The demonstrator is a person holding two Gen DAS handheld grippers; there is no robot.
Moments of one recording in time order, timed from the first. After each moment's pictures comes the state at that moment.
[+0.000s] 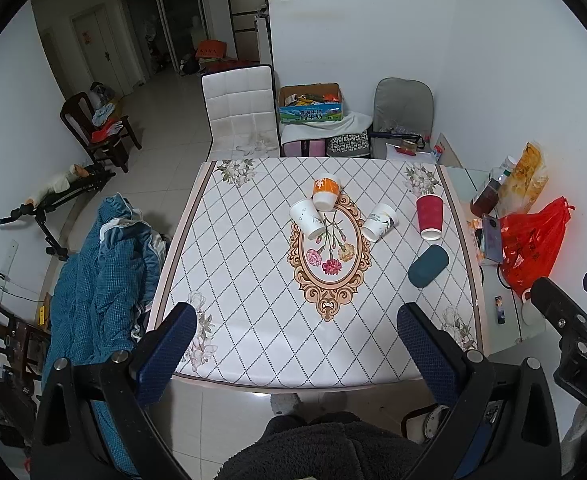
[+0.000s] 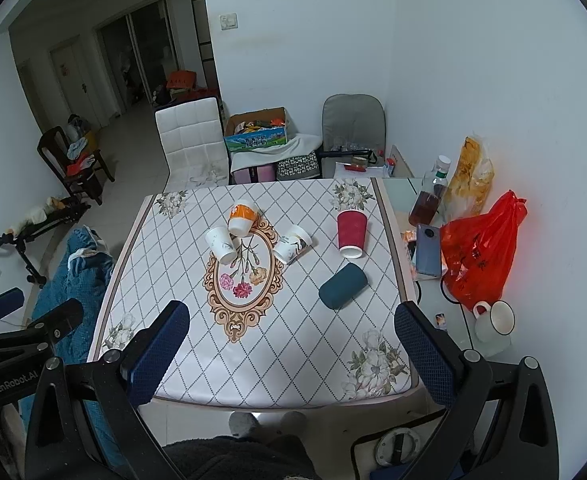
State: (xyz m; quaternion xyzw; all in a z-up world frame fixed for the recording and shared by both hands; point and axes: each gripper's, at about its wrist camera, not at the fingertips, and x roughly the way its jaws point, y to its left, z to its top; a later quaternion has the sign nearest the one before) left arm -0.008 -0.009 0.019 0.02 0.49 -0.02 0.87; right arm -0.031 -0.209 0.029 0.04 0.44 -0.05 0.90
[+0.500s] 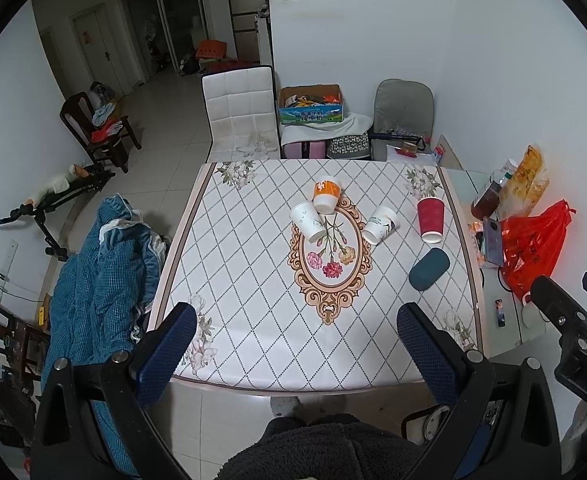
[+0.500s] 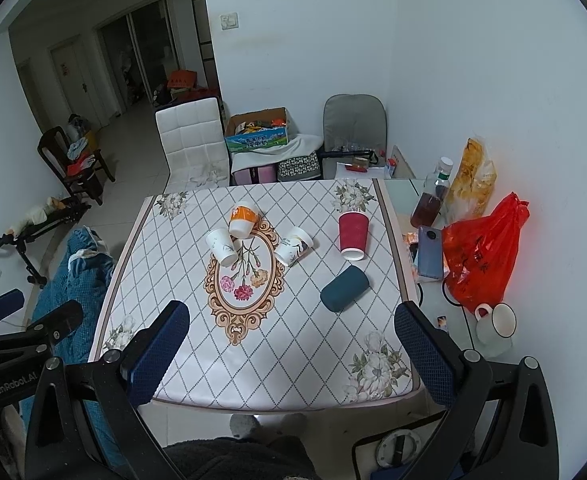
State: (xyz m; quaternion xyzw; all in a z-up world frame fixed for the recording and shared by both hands) left arm -0.009 -0.009 0.019 0.02 0.49 -0.02 0.87; right arm -0.031 -0.207 0.028 0.03 0.43 -0.05 0.90
